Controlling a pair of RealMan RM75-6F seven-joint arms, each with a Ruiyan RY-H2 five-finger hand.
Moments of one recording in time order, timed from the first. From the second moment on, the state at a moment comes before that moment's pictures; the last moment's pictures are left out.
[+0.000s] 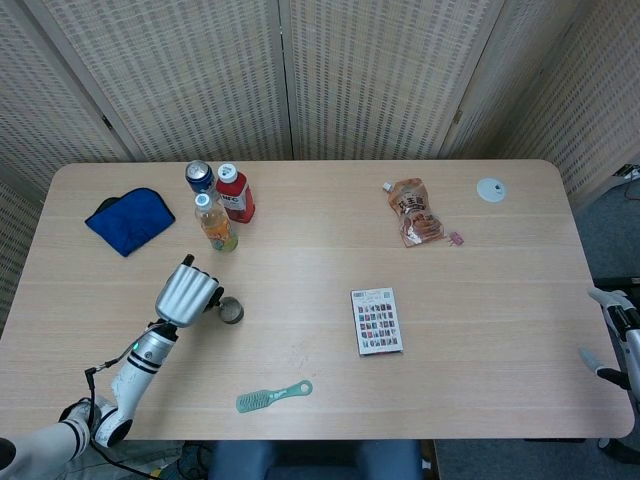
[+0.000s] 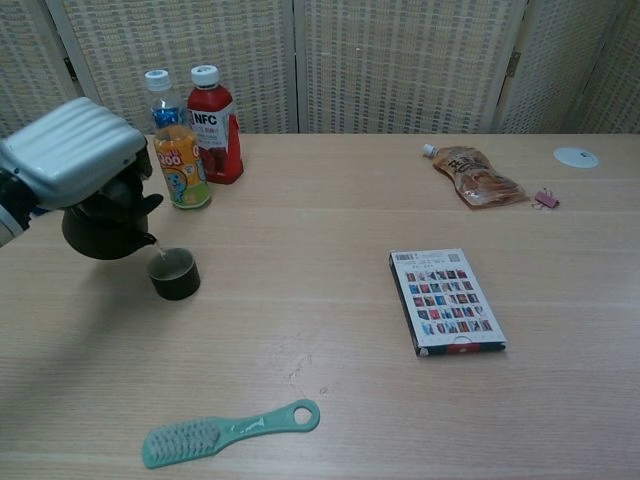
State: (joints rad) left arm -0.63 -1.68 -0.09 -1.03 1.58 1.33 0.47; right arm 0.00 -0.96 0.07 -1.67 -1.51 1.56 0.01
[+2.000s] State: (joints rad) left arm -0.64 -1.68 -0.08 -1.01 1.61 1.33 0.51; right arm 0.00 -0.96 0.07 -1.67 -1.51 1.56 0.02
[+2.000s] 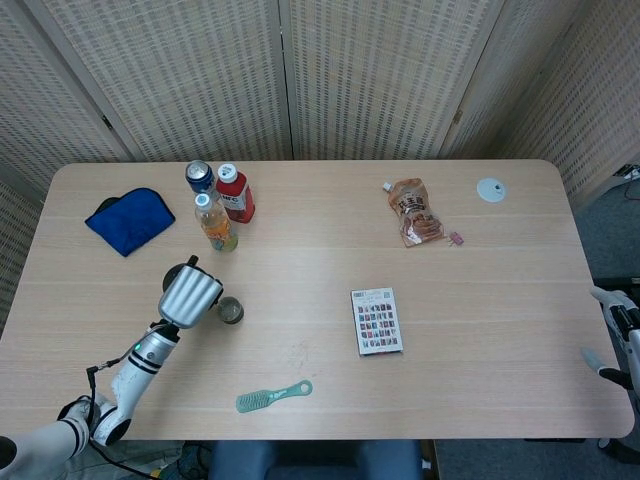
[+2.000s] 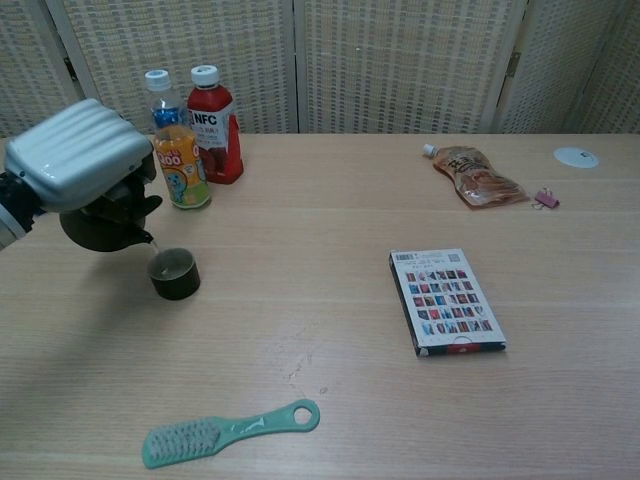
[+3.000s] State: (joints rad) left arm -0.63 -1.68 -0.09 -1.04 1.57 1.30 0.47; right arm 0.00 -0.96 0.07 -1.67 -1.51 1.56 0.02
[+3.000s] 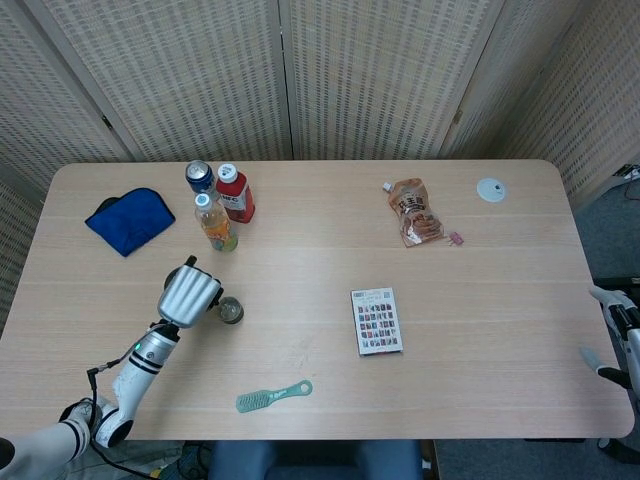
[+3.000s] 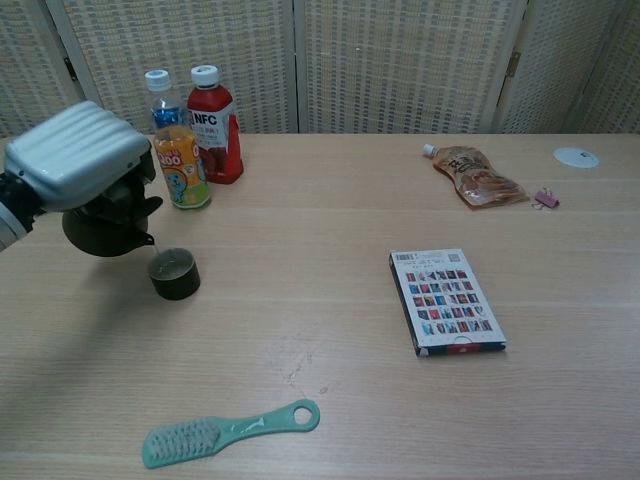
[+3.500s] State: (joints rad) left arm -0.62 -1.67 -0.14 -1.09 1.51 1.31 0.25; right arm 0.01 -0.96 0.07 -1.68 -1.51 1.55 0.00
